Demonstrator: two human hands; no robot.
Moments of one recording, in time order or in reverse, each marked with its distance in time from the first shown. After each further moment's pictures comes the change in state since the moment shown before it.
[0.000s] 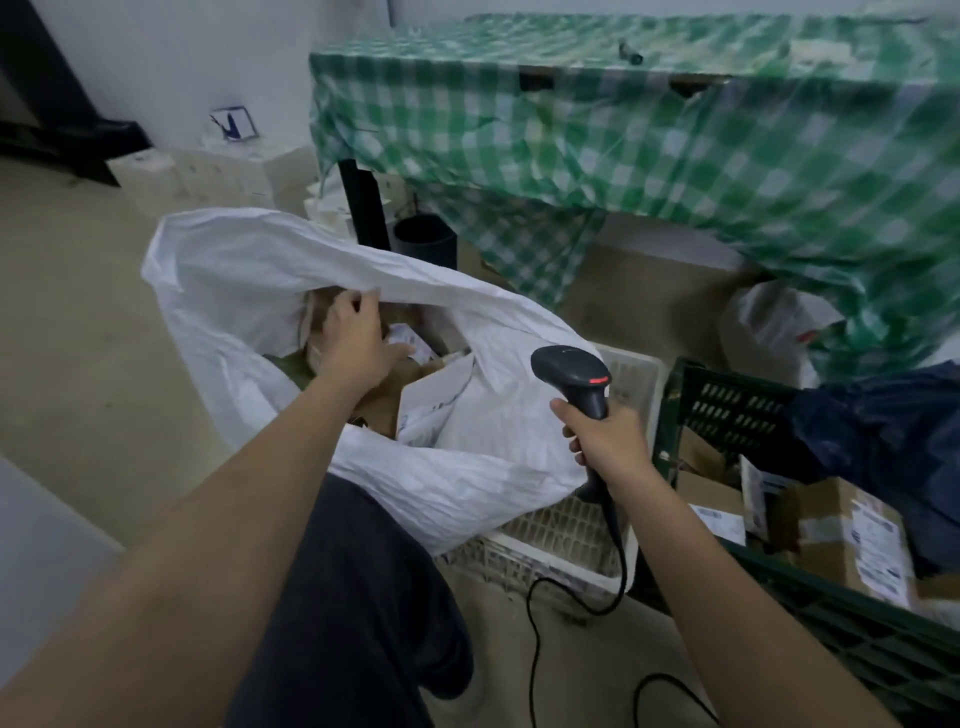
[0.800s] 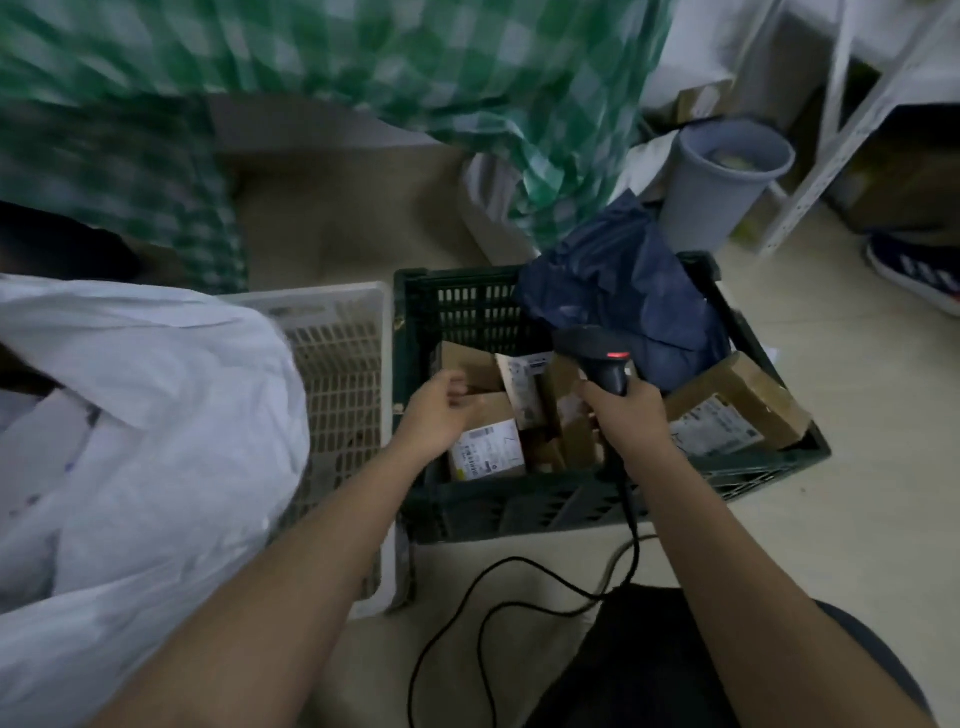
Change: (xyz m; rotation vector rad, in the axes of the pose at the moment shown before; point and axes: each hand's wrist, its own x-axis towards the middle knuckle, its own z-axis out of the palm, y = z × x) left_hand -0.110 0.282 0.325 -0.474 -0.850 0.155; right_hand 0.036 0.109 -0.291 -0.002 0.552 0.257
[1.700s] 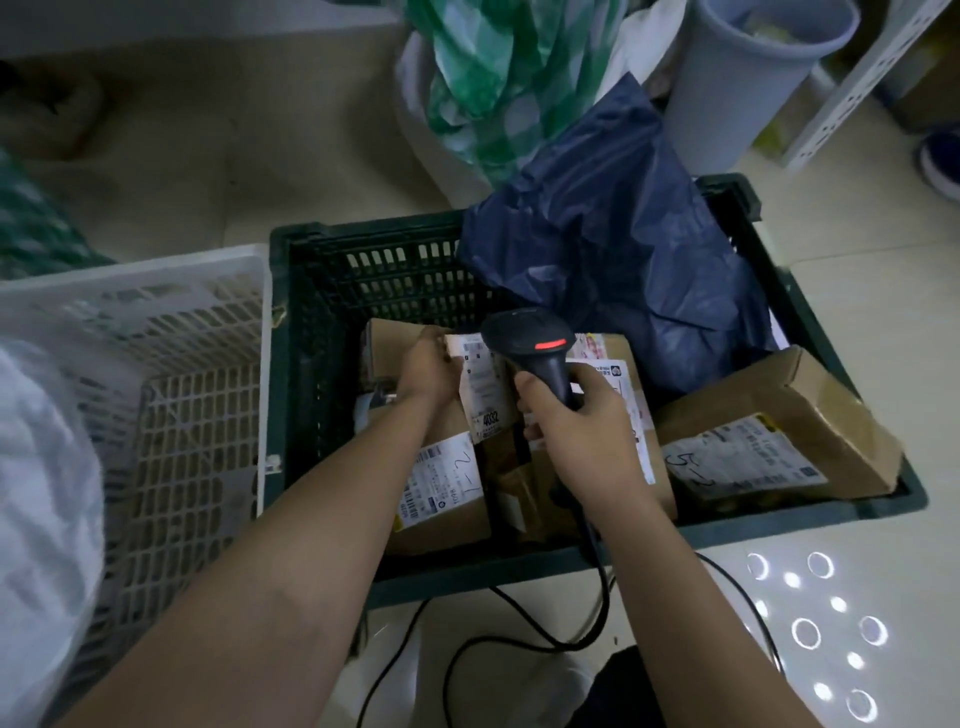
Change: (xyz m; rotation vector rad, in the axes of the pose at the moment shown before) left_hand 0.194 -0.040 0.111 0.108 0.113 -0.106; right_hand 0.097 0.047 0.025 0.028 -0.057 0.024
